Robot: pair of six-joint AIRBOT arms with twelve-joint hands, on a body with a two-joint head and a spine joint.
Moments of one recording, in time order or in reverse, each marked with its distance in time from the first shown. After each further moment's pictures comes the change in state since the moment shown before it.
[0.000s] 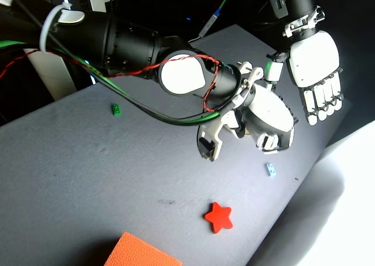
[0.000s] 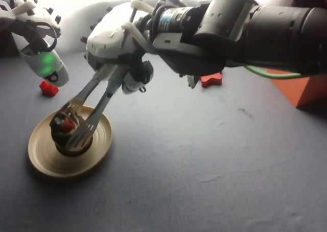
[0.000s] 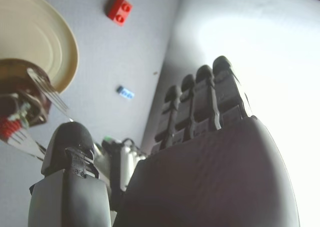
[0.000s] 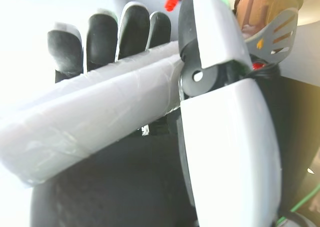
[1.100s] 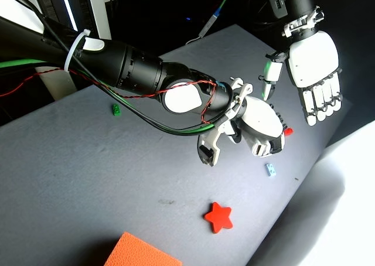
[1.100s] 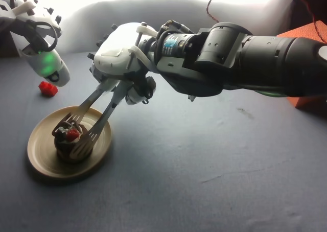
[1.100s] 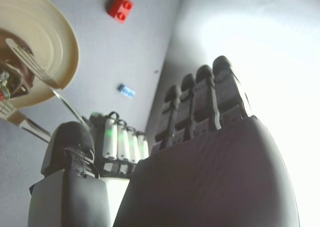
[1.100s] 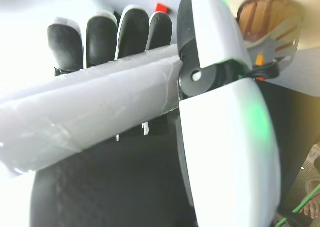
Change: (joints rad) left arm 0.000 0.000 0.001 -0.004 -0.004 0.000; right arm -0.087 -0.049 0.085 0.008 0.114 -0.026
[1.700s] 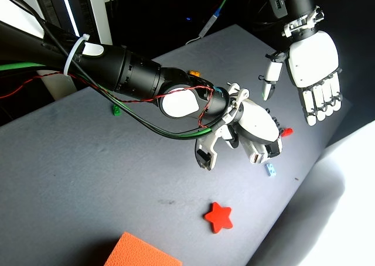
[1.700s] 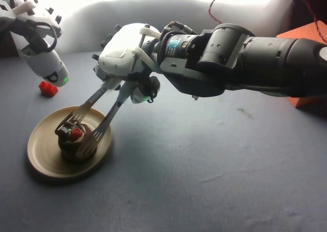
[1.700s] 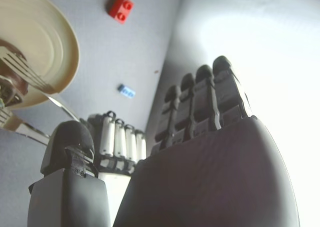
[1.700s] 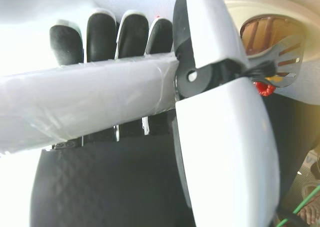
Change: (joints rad) left arm 0.000 0.000 0.000 0.000 0.000 0.000; right arm -0.006 0.000 0.014 -0.001 0.001 -0.022
